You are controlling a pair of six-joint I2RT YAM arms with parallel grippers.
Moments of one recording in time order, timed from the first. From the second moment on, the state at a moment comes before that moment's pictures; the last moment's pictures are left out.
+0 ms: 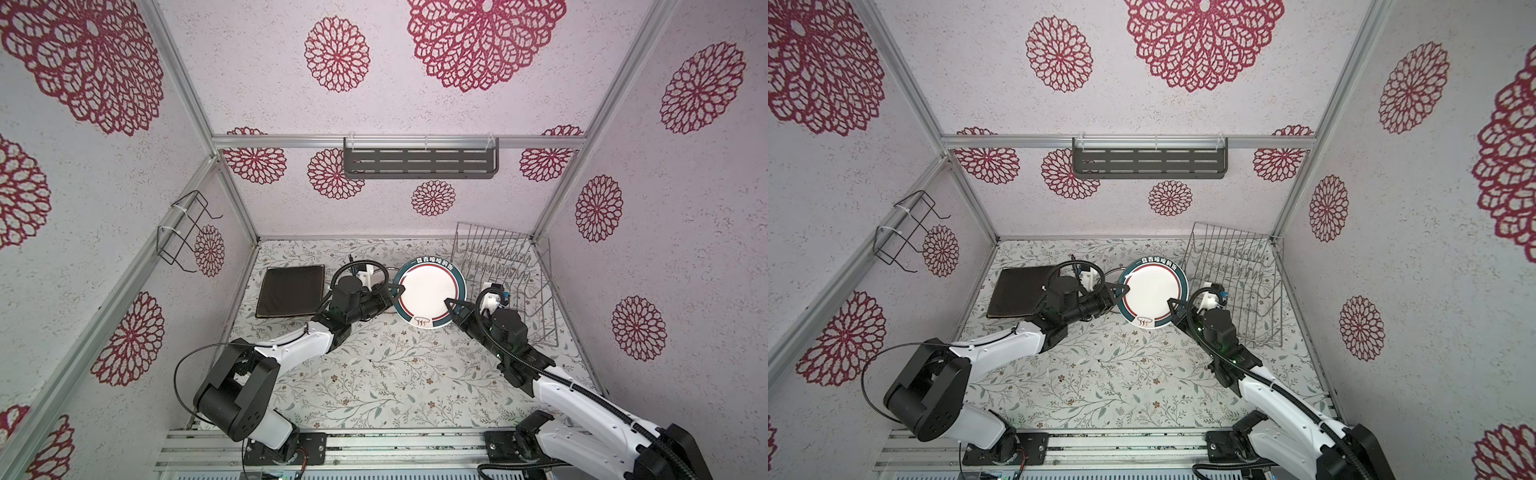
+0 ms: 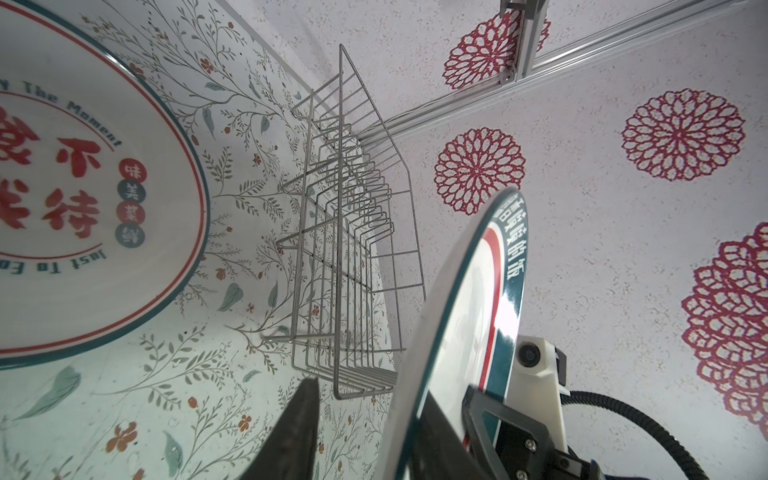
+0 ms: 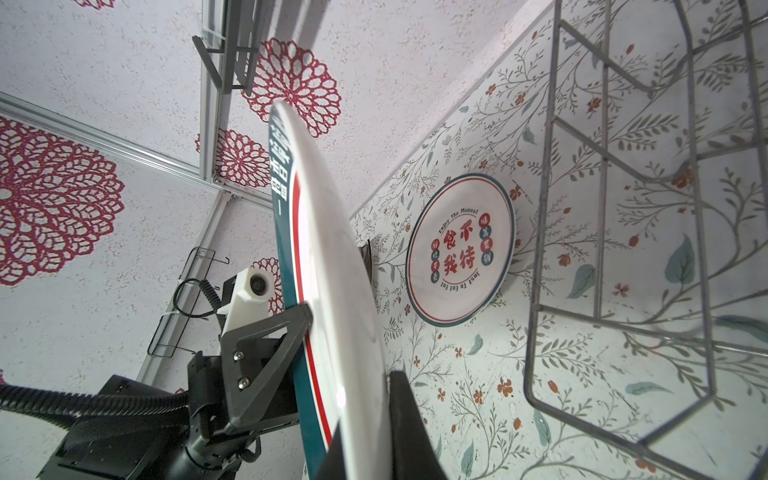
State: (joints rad) left arm -0.56 1.53 0.80 0.47 0.36 -1.09; right arm 0.57 0.96 0.49 0.28 -0.04 1.09
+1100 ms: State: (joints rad) left arm -0.41 1.50 0.93 0.33 0.39 -1.12; right arm 0.41 1.06 0.65 0.33 -0.17 1.11
